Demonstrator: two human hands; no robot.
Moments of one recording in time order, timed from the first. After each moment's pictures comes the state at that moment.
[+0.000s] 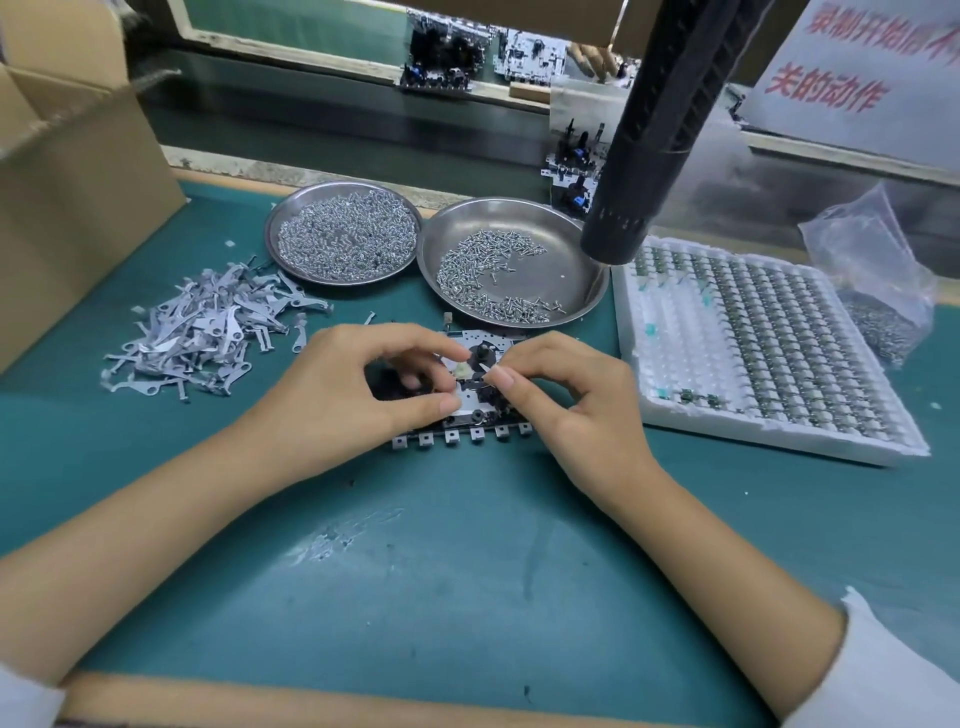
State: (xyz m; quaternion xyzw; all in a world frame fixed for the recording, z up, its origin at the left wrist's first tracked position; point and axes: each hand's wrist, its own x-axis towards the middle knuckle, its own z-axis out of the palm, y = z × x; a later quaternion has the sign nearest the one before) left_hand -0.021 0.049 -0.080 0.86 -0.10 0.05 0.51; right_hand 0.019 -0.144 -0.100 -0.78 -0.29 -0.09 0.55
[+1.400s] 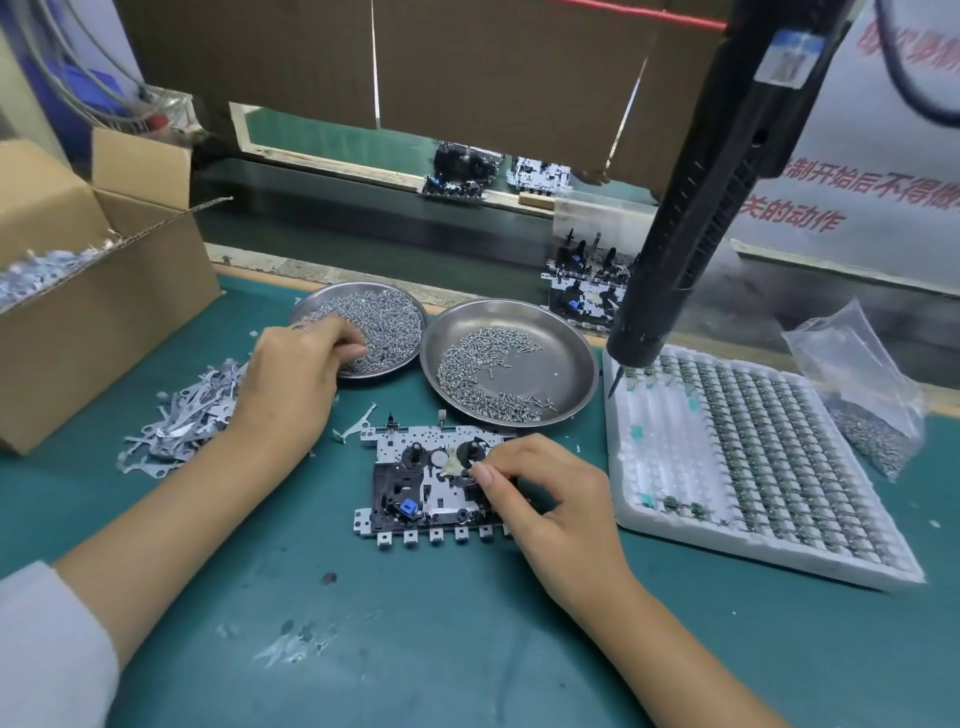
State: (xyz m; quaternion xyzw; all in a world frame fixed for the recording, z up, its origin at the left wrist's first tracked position) left_hand 0.054 0.100 -0.090 0.92 0.03 0.32 0.23; right_hand 0.022 -0.143 -0.103 -0.77 -0.30 -0.10 0.55
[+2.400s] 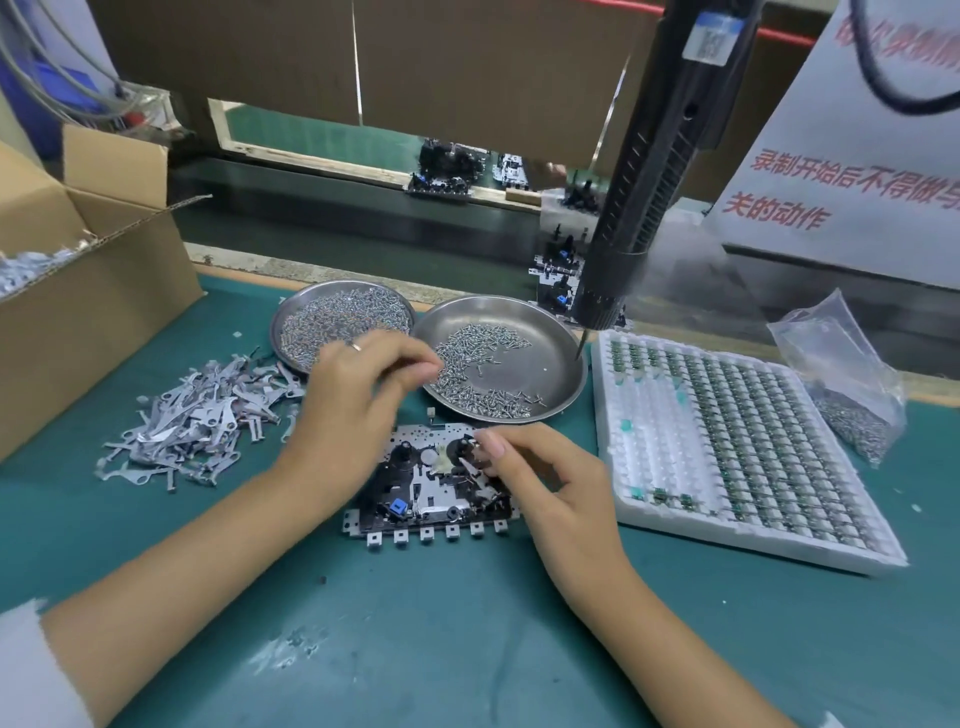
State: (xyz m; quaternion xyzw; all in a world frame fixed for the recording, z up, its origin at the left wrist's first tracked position) left_hand 0.025 0.037 -0.070 0.86 -0.09 0.31 0.39; right_hand 0.022 -0.143 -0.096 -0.73 -0.23 -0.05 0.64
